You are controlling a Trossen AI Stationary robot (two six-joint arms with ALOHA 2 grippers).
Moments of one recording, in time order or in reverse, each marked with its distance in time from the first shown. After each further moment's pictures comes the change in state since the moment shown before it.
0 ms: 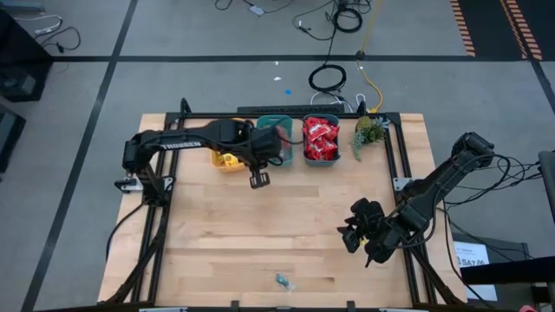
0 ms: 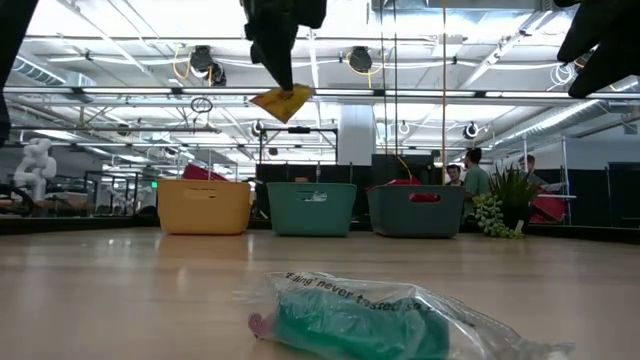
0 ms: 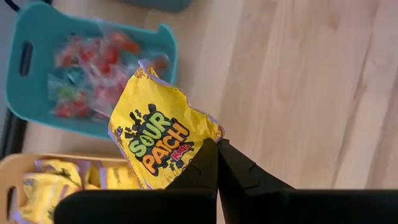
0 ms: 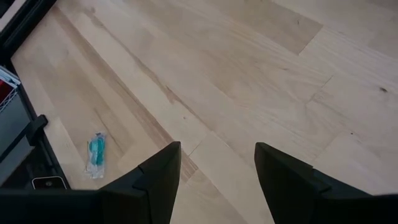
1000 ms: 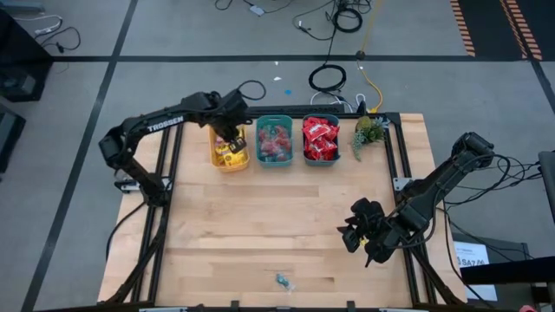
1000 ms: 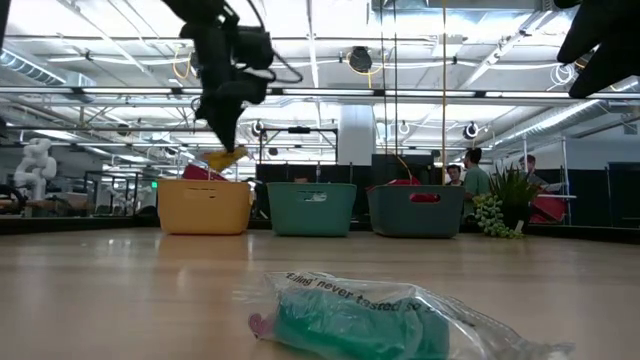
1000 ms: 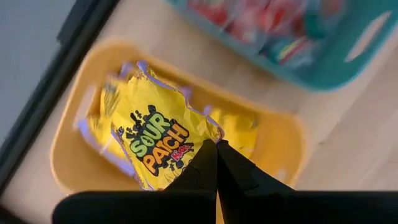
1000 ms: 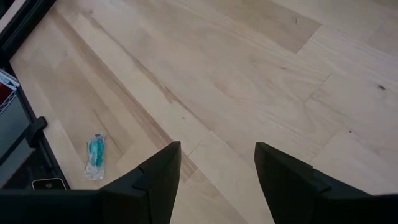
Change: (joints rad) left arm 0.471 -0.189 -0.423 0.184 0.077 0.091; right arm 0.000 0.000 0.000 -0.005 -0.001 0.014
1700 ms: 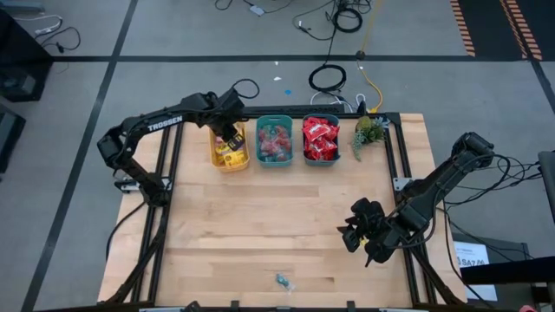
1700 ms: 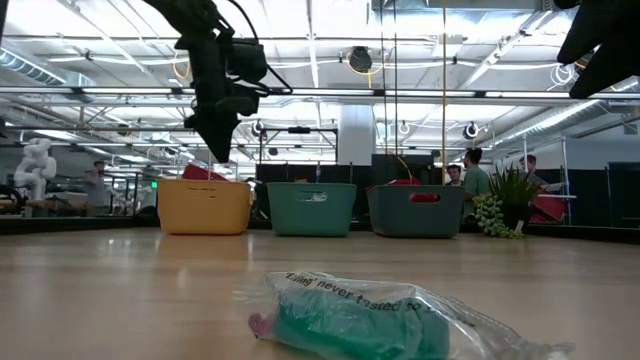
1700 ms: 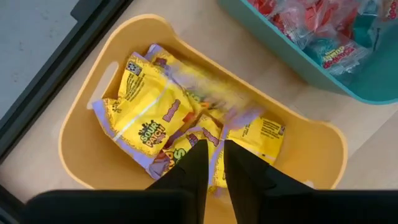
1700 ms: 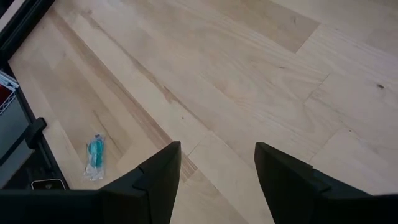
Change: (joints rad) left arm 0.056 -0.012 -0.089 0.062 -0.026 -0.079; right arm 0.000 0.000 0.000 -0.003 0.000 0.009
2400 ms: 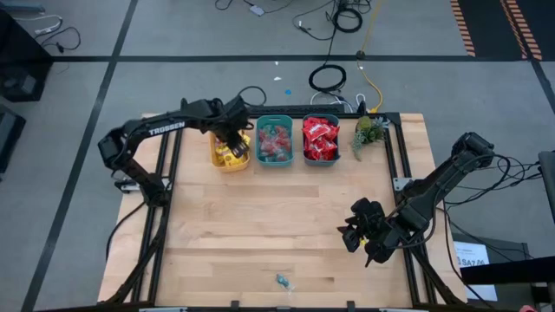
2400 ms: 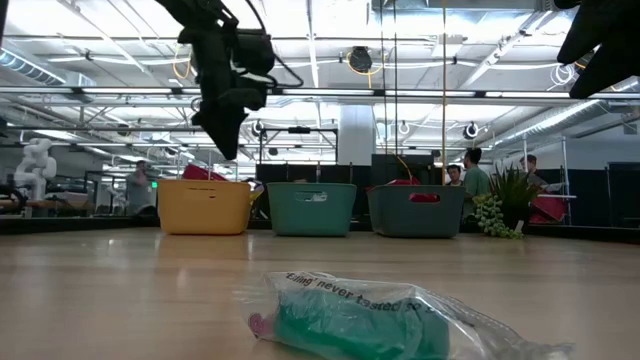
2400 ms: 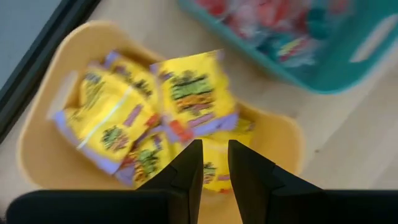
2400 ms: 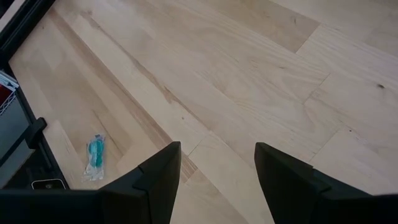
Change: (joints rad) left arm -0.091 -0.002 0.000 0.005 0.009 -0.025; right arm 0.000 0.000 0.000 0.001 0.000 0.001
